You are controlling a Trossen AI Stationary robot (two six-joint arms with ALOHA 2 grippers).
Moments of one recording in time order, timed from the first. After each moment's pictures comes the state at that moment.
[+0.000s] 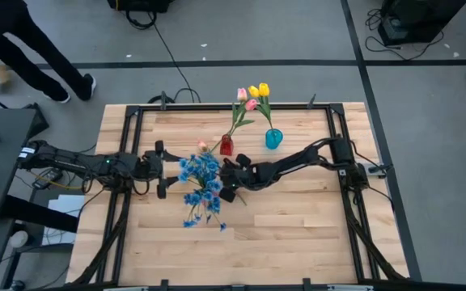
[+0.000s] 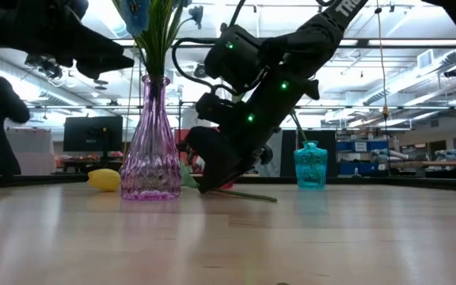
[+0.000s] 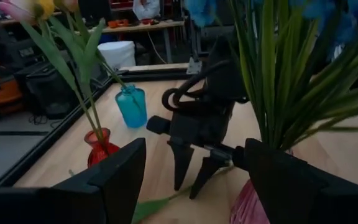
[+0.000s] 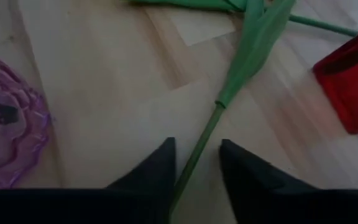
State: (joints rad) left arm -0.16 0.53 0.28 0.11 -0.30 0.03; right arm 0.04 2.12 1.26 -0.07 0.37 0.37
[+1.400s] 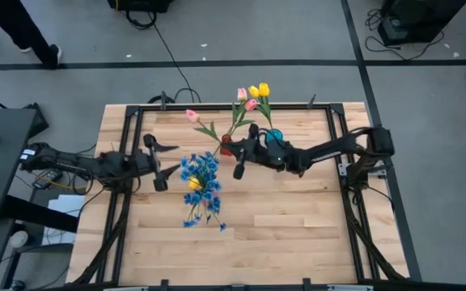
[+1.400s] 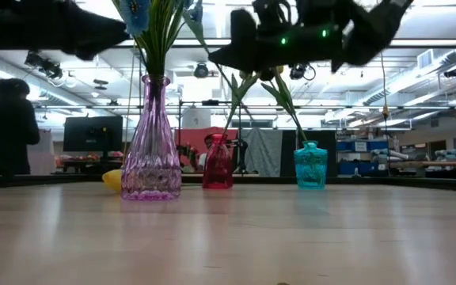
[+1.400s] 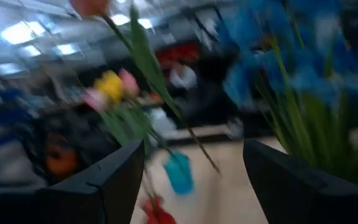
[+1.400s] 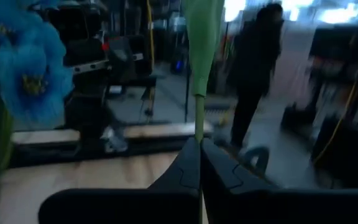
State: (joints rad) left arm -0.16 0.44 0.15 0.49 -0.42 0.28; right arm -0.05 1.73 0.87 0.90 0.29 -0.09
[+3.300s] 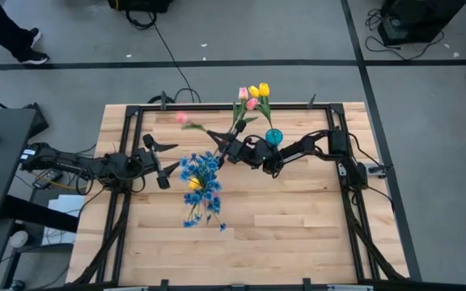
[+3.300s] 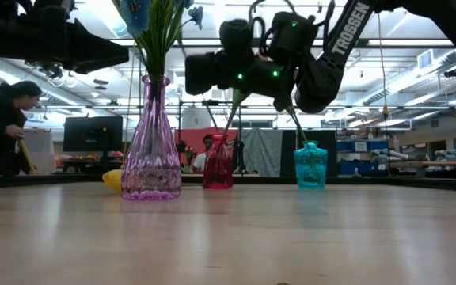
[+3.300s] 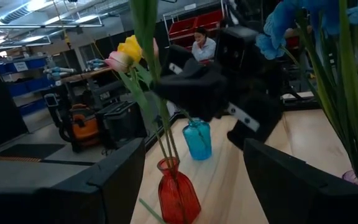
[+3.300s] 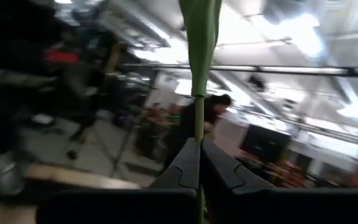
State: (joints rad) left arm -0.16 0.44 0.14 0.38 -0.55 0.23; right arm -0.12 2.14 1.10 1.45 0.30 -0.58
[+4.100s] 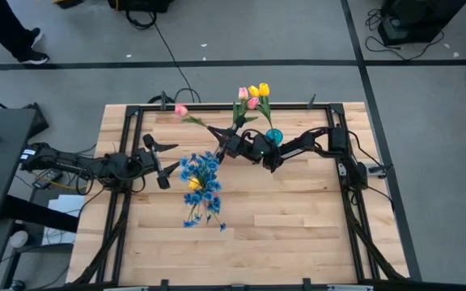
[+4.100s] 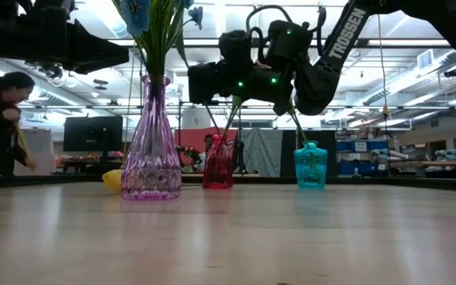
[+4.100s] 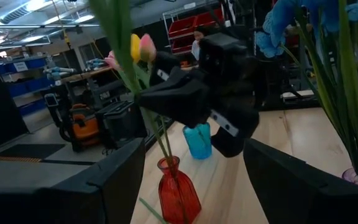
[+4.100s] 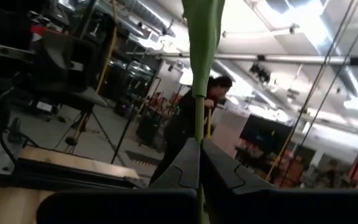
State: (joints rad) left arm -0.16 0.44 0.14 0.38 -0.55 0.23; right arm -0.17 2.14 1.10 1.39 0.26 -0.55
